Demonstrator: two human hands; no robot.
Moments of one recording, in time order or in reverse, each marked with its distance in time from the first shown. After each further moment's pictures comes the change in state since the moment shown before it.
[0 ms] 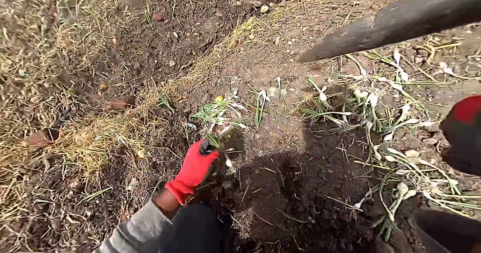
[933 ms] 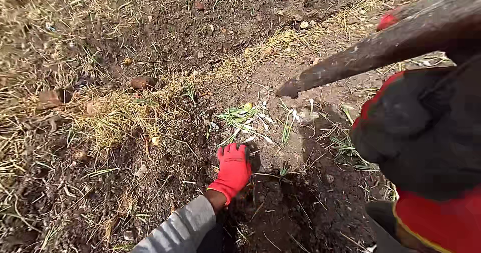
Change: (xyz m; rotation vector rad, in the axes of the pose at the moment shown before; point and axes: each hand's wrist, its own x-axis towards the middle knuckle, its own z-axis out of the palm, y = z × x) left_hand 0.032 -0.009 0.038 0.734 0.008 -0.086; right_hand 0.099 -0.048 0.161 0.168 -0.283 -0.058
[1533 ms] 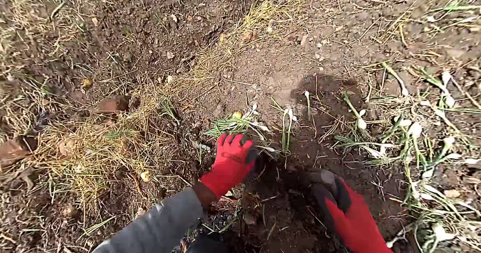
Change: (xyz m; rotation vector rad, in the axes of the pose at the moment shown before) left_hand 0.096 -0.007 -0.038 0.148 -0.004 0.478; right_hand -0.099 0.132 -0.007 -0.688 0.115 0.589
